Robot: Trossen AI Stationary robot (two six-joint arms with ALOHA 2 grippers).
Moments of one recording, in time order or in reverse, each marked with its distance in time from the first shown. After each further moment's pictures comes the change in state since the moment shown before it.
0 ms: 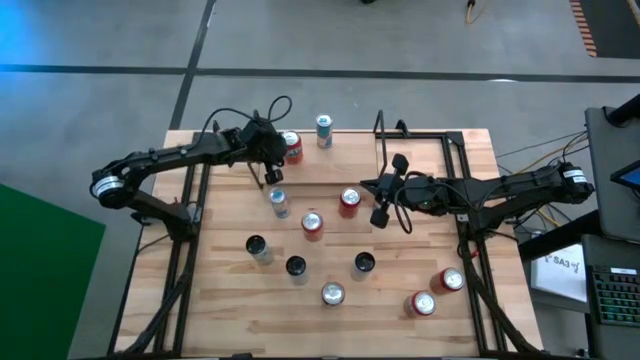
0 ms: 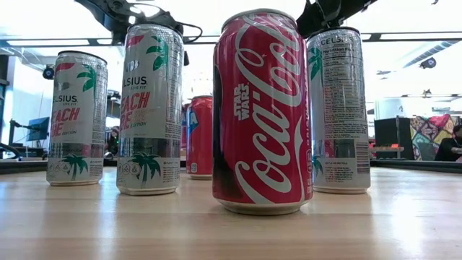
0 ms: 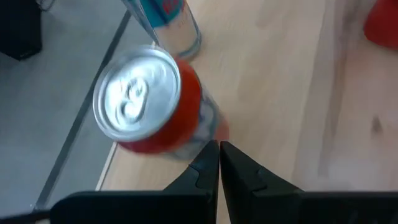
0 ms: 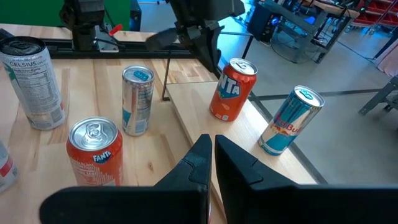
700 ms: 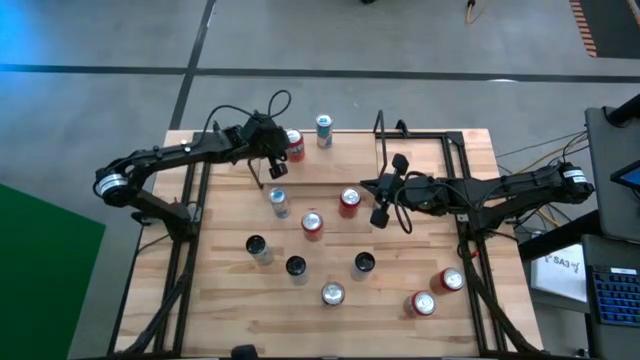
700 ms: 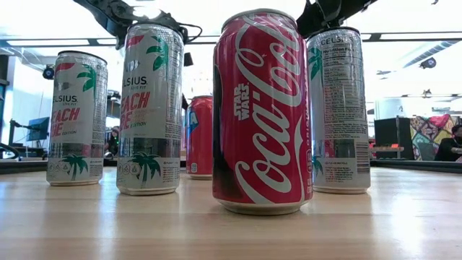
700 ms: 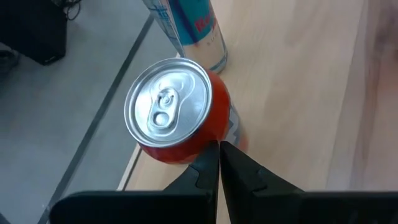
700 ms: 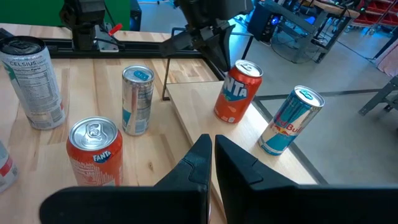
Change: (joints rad) left arm 0.025 0.037 0.002 0.116 -0.030 -0.003; right arm 0.000 0.000 0.000 0.000 0.000 -0.001
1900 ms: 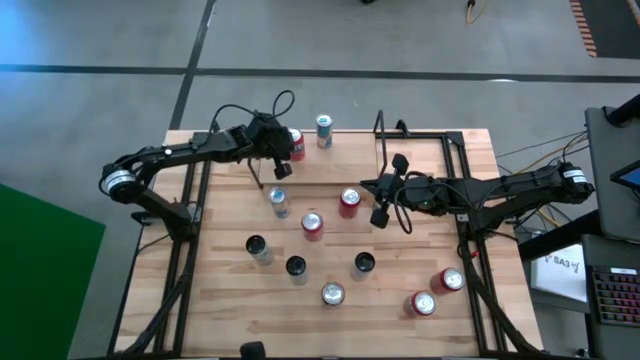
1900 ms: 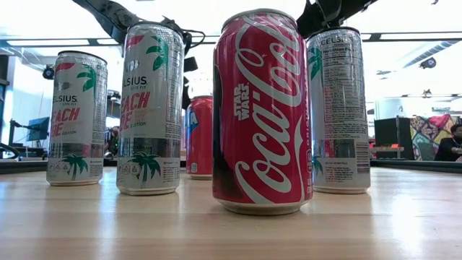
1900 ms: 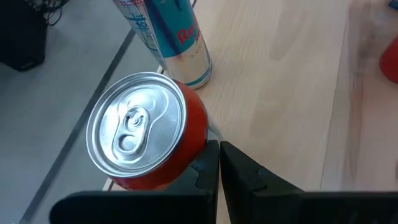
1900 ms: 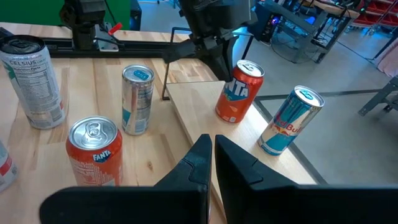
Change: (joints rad) left arm 0.011 0.058 0.000 0.072 0.082 -0.011; right arm 0.000 0.000 0.000 -0.001 0.000 -0.003
